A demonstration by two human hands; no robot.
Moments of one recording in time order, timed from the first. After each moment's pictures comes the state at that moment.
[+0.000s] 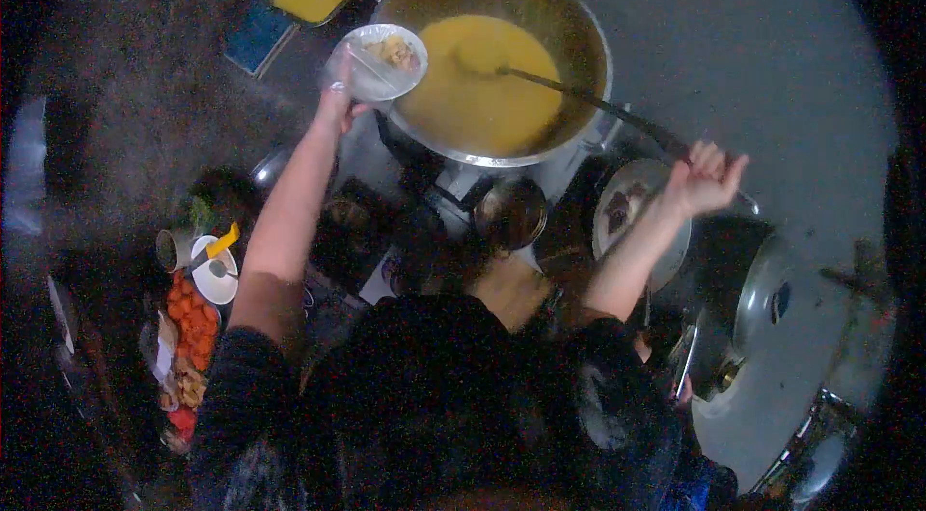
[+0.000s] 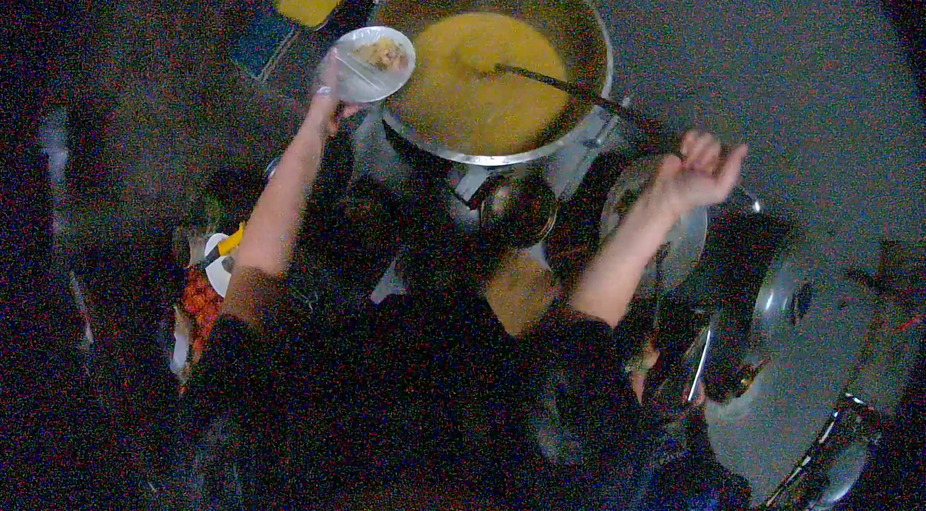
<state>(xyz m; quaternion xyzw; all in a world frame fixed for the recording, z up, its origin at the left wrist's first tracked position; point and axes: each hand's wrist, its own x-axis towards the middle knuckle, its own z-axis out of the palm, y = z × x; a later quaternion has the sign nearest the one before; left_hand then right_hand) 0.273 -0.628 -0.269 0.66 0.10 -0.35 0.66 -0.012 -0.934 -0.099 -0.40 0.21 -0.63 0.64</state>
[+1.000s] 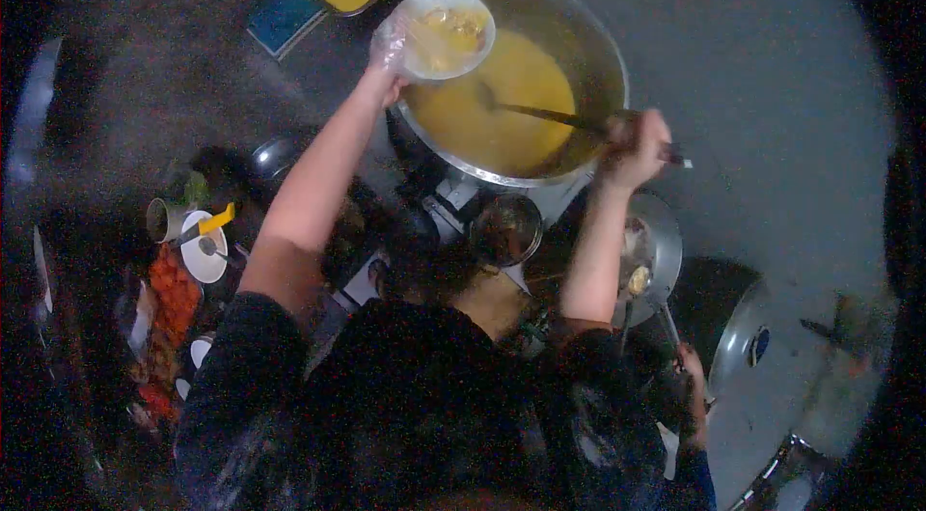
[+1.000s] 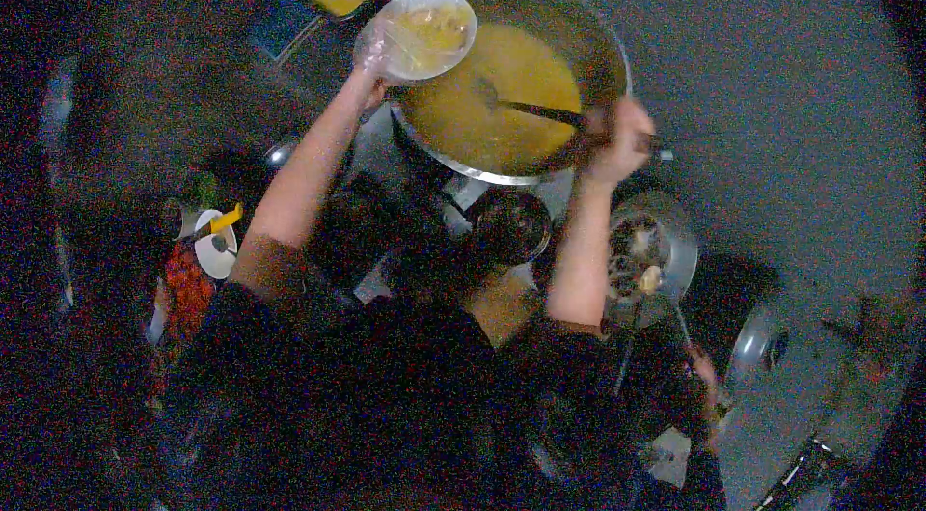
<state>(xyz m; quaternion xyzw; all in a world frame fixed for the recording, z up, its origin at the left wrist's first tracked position) 0.291 -0.682 -0.254 0.59 0.02 -0.26 0.76 0.083 -0.893 -0.178 -0.56 0.15 -0.50 0.64</state>
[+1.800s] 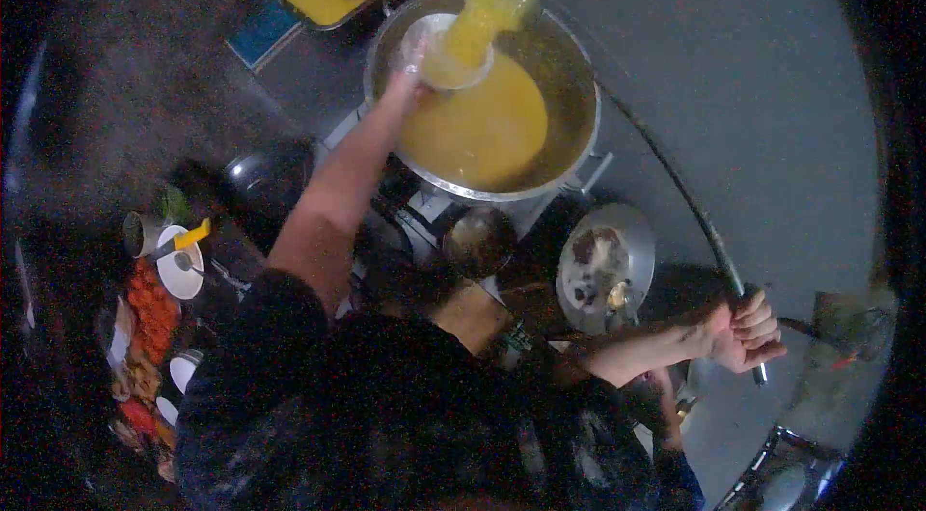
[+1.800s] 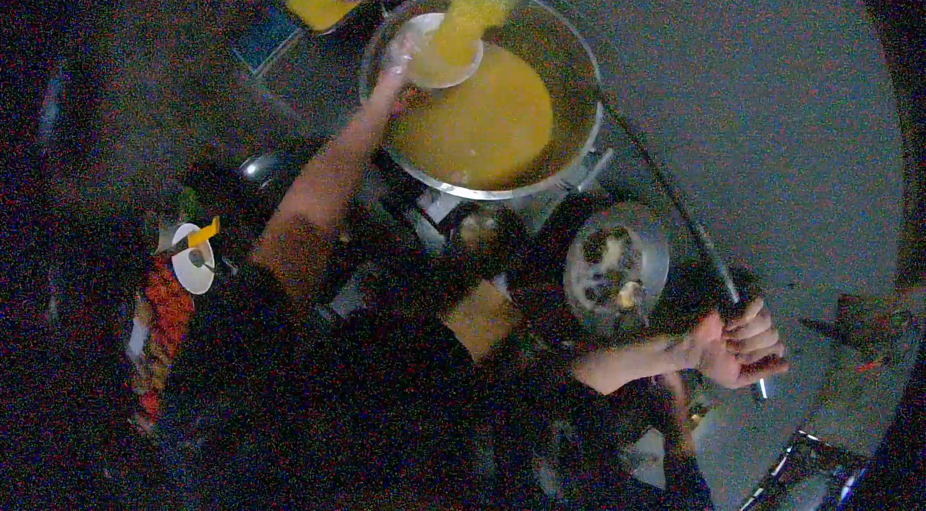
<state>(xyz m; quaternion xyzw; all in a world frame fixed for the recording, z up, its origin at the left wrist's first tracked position) 0.281 -0.742 -0.259 0.52 0.04 -0.31 0.80 -0.113 -0.920 0.008 -0.46 -0.20 -0.57 0.65</state>
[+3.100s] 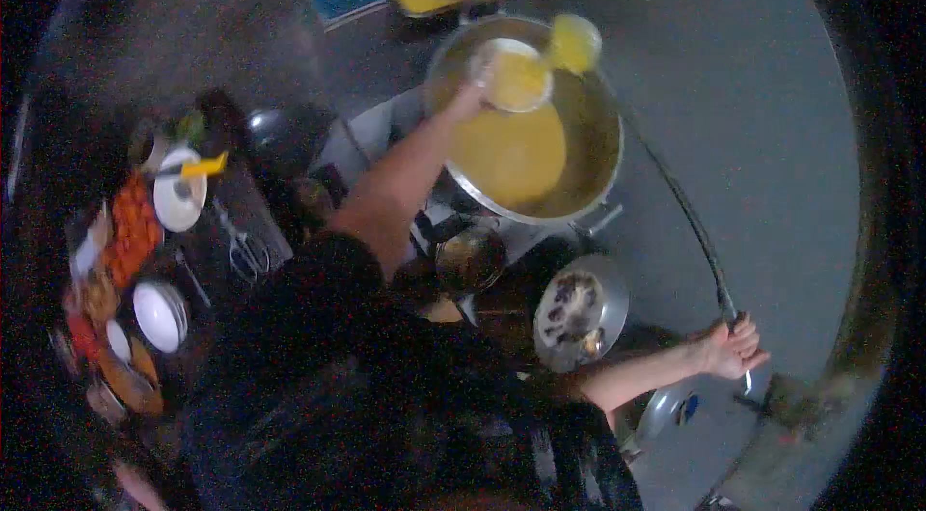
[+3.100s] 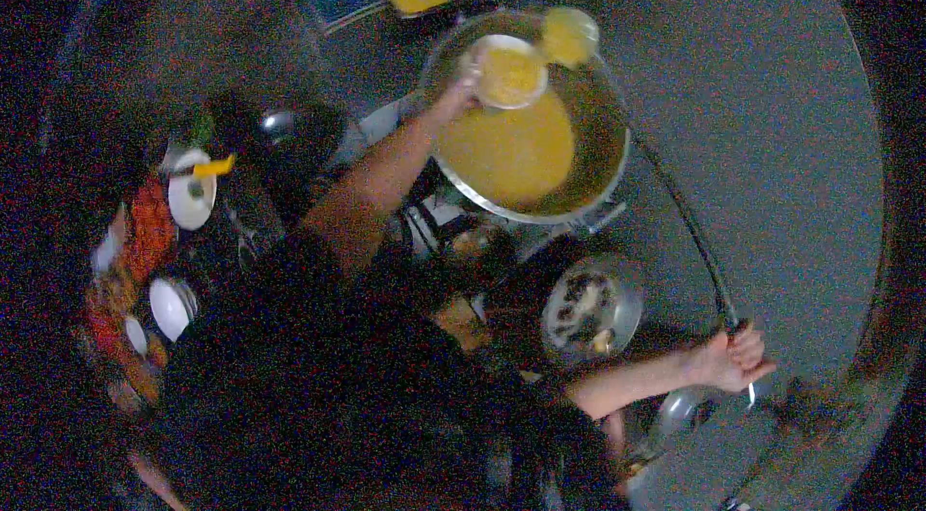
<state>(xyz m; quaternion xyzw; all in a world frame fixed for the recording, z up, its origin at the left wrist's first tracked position) 0.258 -0.713 -0.255 0.52 0.05 -0.24 0.82 -0.113 -0.929 0.019 -0.44 -0.01 -0.64 0.63</state>
